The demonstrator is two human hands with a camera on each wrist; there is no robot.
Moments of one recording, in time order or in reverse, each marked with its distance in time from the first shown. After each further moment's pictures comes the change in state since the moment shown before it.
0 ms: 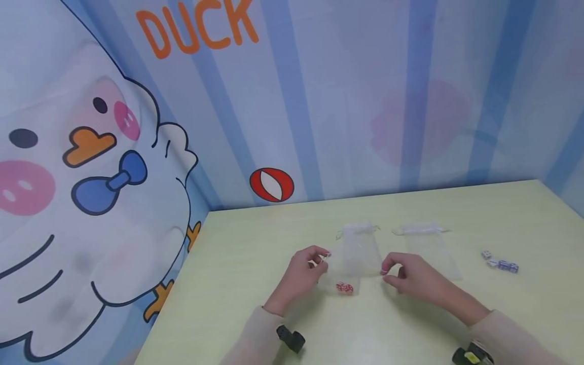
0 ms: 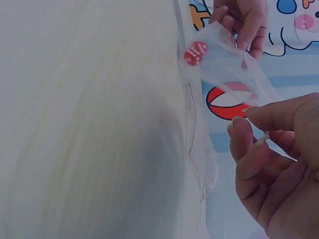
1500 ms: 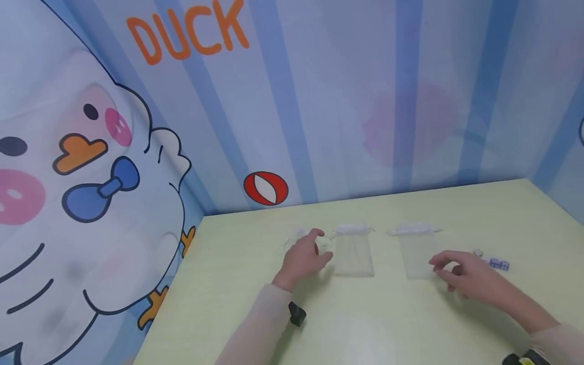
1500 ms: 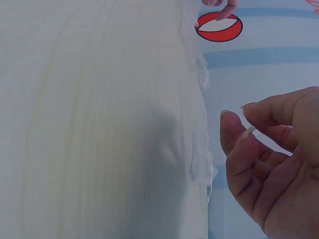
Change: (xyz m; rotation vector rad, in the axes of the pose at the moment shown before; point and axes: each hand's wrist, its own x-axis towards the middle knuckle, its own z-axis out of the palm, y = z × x) left_hand 0.048 -0.001 0.004 0.418 -0.014 -0.008; right_hand -0.062 0.050 -0.063 0.015 0.097 0.151
